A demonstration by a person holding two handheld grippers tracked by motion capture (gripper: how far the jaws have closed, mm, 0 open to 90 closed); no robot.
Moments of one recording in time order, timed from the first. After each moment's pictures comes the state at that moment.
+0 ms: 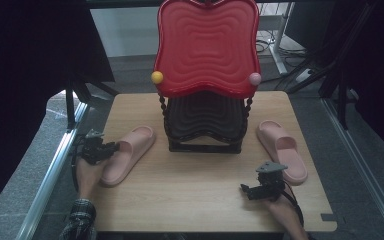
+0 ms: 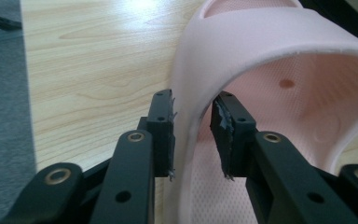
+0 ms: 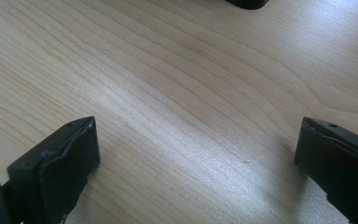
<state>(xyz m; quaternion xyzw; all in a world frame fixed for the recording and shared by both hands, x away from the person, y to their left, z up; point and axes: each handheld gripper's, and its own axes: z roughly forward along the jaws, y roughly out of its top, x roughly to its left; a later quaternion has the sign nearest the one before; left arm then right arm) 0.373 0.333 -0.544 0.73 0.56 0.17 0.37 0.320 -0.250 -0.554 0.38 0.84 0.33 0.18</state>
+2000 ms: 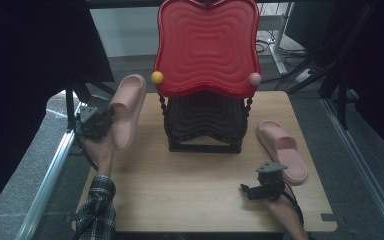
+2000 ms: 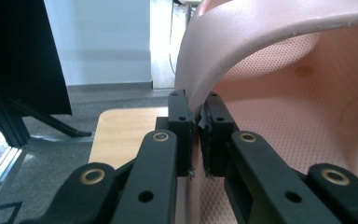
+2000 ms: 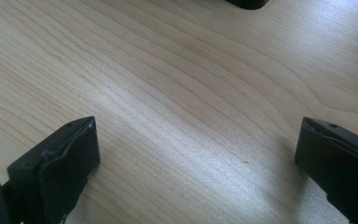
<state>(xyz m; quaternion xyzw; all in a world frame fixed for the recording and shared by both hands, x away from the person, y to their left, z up) 0.391 0.300 -0.459 0.57 0.55 0.37 0.48 0.320 -0.250 -0.554 0.38 0.84 0.33 0.18</state>
